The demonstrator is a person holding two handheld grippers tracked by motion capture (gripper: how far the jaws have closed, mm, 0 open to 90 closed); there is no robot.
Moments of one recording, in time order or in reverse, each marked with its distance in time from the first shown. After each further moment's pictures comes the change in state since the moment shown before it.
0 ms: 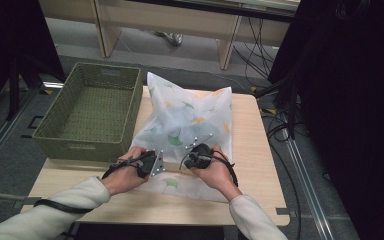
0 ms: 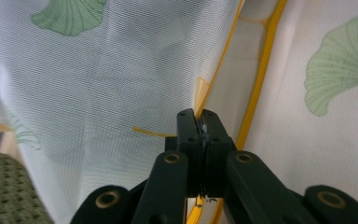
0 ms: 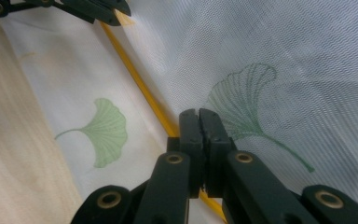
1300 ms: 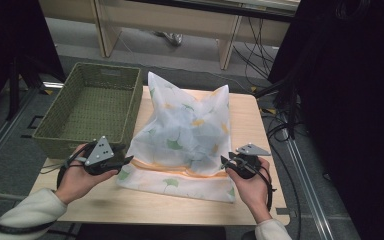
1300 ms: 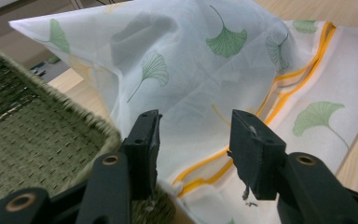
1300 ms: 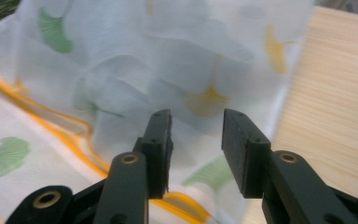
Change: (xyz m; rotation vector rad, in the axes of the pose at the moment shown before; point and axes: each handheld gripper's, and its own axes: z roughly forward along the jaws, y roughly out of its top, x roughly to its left) left arm 0.014 -0.089 -0.093 -0.387 0.074 -0.546; right arm -0.039 -0.085 -0.077 -0.378 -0.299 0.270
